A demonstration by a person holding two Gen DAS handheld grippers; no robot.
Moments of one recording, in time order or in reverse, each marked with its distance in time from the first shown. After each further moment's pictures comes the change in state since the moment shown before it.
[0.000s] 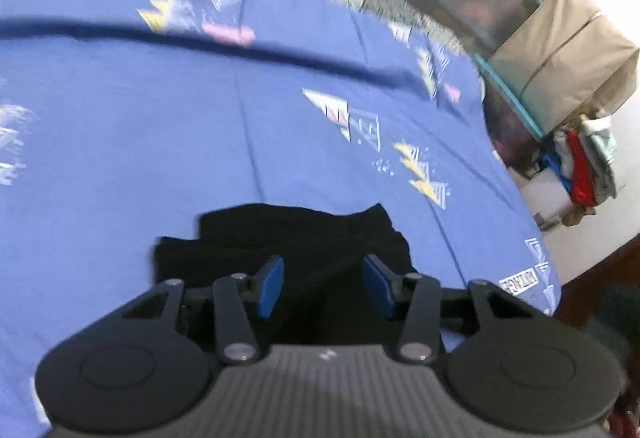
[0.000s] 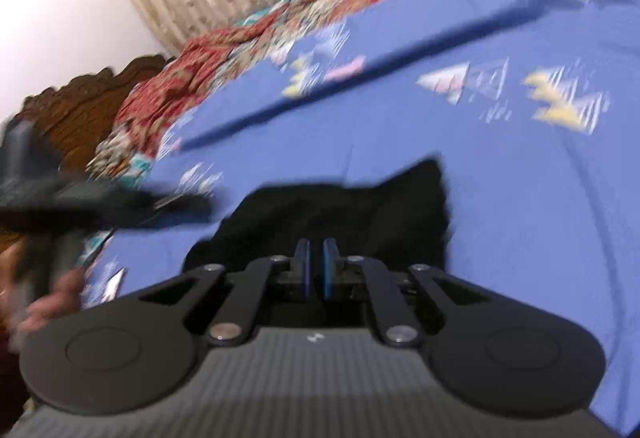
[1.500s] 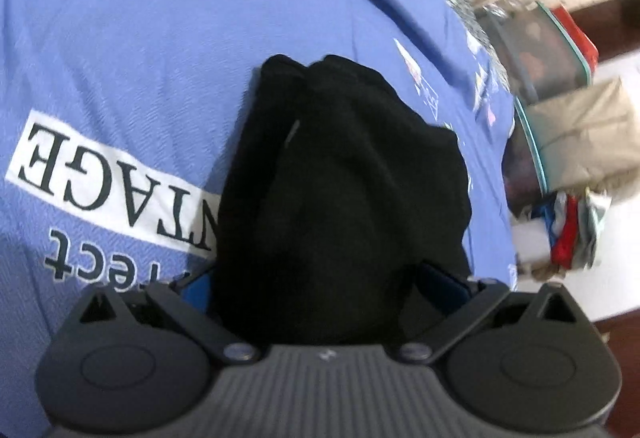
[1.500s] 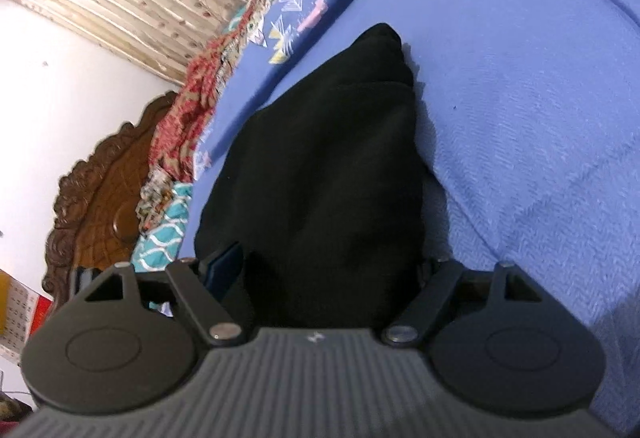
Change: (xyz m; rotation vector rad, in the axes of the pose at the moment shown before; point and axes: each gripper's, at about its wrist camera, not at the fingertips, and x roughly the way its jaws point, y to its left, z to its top) left arm 0.003 0.092 -0.103 -0.435 0.037 -0.135; right arm 0.015 -0.061 -0.051 0.373 0.013 0.194
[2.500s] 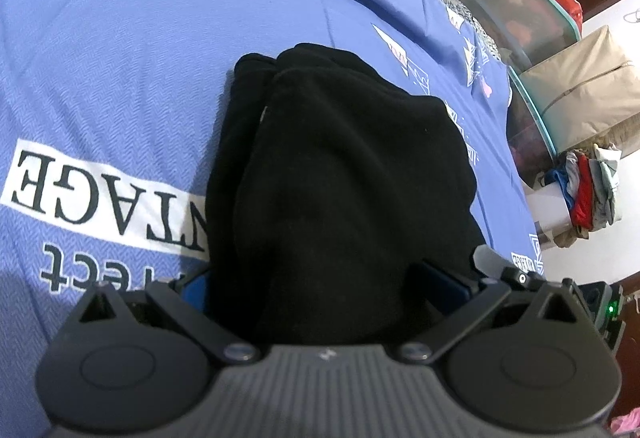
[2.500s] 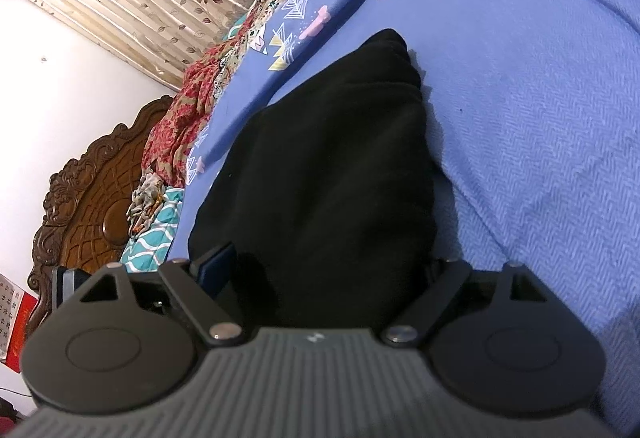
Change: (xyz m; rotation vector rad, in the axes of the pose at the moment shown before) left arm 0.006 -0.016 -0.019 0.177 -0.022 0.053; right arm 0.008 0.015 -0.010 -0.042 -0.041 -0.041
